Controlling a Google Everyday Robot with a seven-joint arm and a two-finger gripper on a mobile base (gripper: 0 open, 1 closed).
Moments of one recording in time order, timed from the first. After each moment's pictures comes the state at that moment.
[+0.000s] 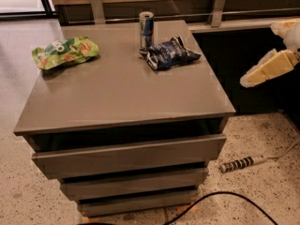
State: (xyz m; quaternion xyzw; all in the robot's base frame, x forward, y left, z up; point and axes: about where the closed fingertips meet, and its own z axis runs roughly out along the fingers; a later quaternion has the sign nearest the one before) arm 0.557 -0.264 0.959 -0.45 0.79 0.06 0.41
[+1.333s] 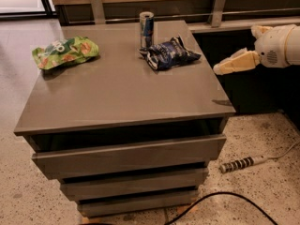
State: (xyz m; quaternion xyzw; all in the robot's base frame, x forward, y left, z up) arm 0.641 -0.243 0.927 -0.38 0.76 0.10 0.52
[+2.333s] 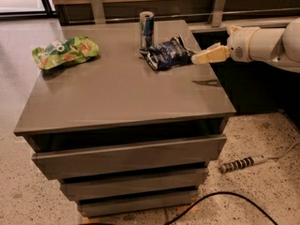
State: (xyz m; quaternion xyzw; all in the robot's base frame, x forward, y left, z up) arm 0.728 -0.212 0.899 -0.35 0.74 0.14 0.56
